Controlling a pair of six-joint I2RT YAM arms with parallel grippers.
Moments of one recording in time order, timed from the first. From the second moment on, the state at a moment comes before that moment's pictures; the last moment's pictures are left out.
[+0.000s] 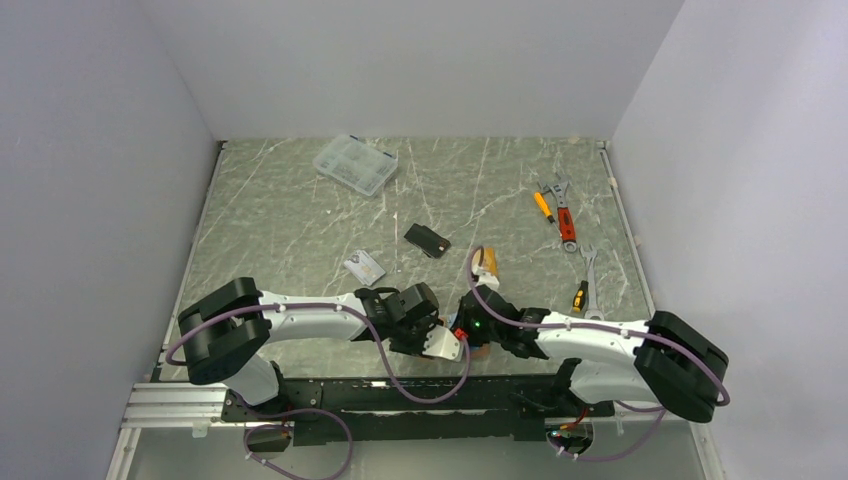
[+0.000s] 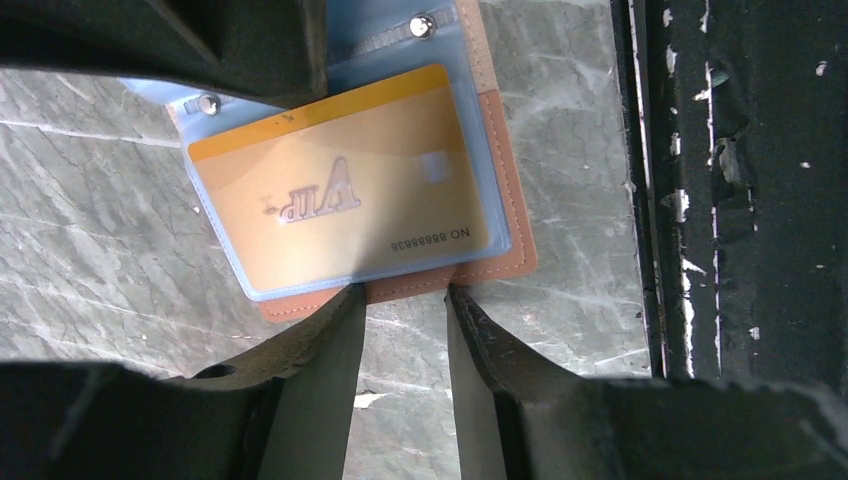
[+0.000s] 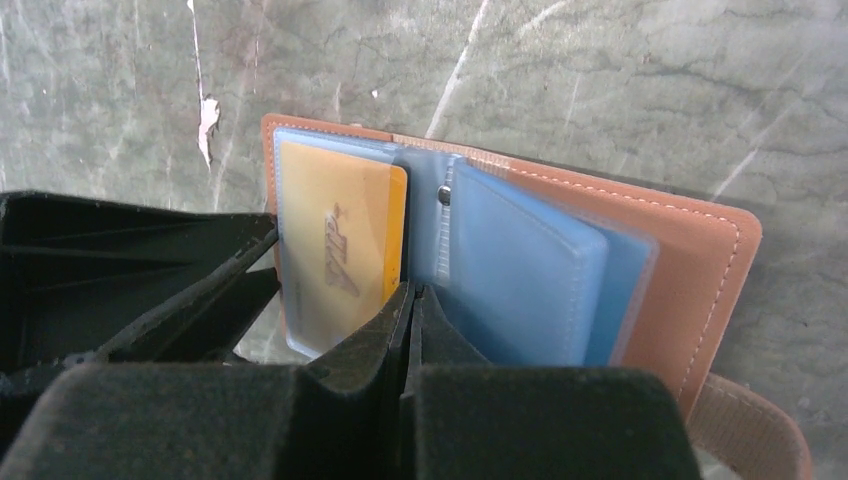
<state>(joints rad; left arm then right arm) -1.15 1.56 0.82 -0.32 0.15 0.69 0.97 1.19 0.37 -0.02 0.09 0.96</state>
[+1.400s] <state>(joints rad) -0.43 1.78 1.39 -0.41 0.40 0.29 0.37 1.83 1.10 -0.01 -0.35 0.52</state>
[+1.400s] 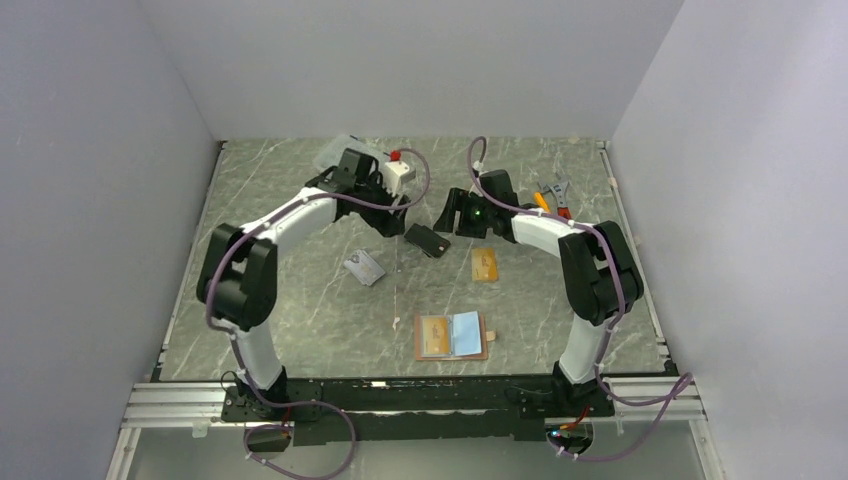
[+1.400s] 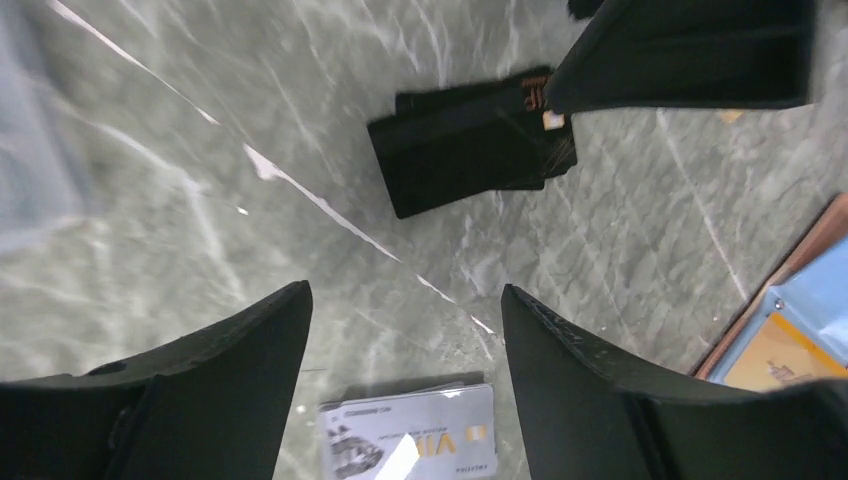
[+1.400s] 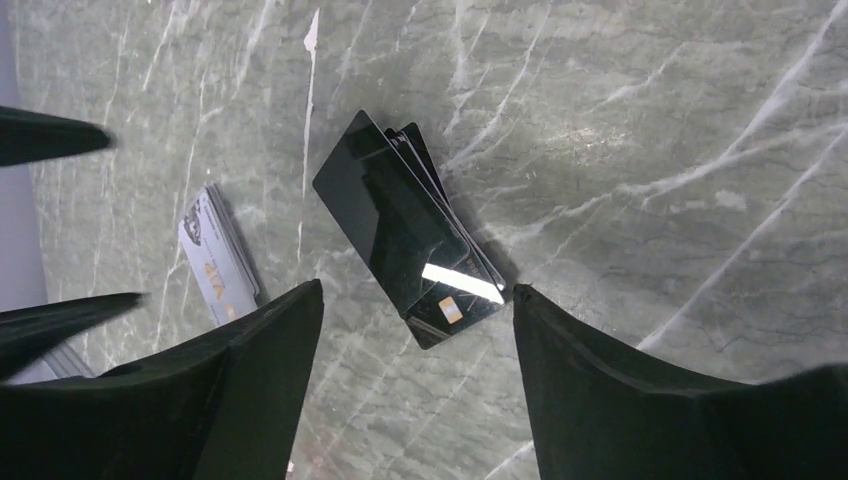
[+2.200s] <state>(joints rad) -0.43 2.12 1.52 -0.30 0.45 -0.03 0.39 1.88 1.03 0.16 -0.40 0.59</state>
